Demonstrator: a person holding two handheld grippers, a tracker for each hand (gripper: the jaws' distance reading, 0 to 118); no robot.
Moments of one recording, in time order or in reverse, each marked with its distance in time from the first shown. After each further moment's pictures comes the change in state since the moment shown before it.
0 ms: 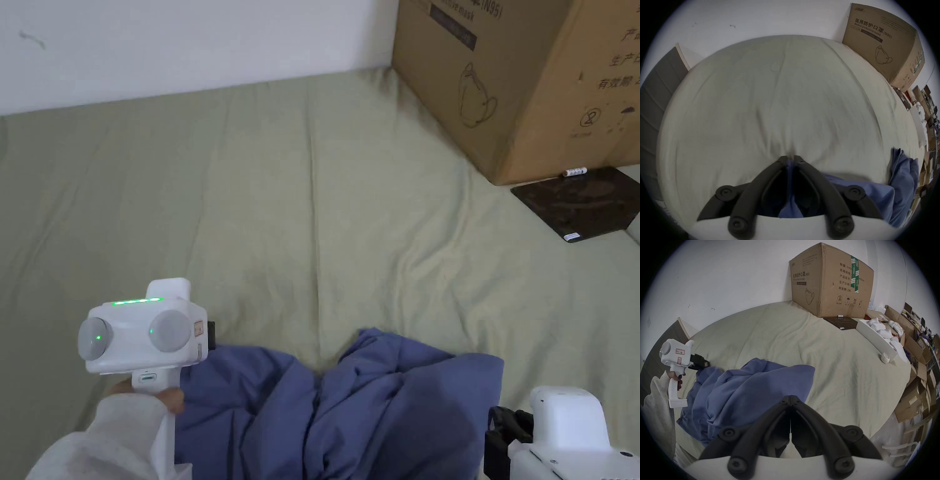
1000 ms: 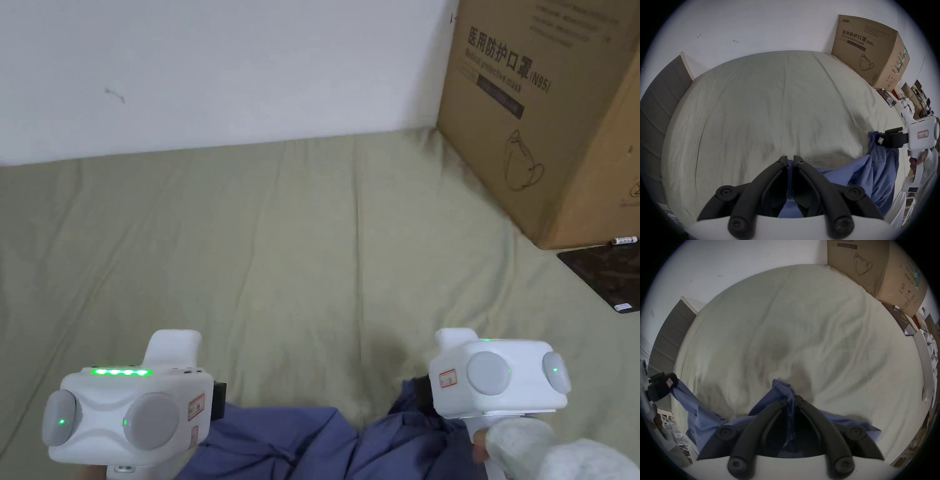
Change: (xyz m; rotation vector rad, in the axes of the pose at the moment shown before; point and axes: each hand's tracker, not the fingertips) left arm -0.033 -0.029 0.099 0.079 -0.067 -0.037; right arm -0.062 0.113 -0.161 -0.356 0.202 0.122
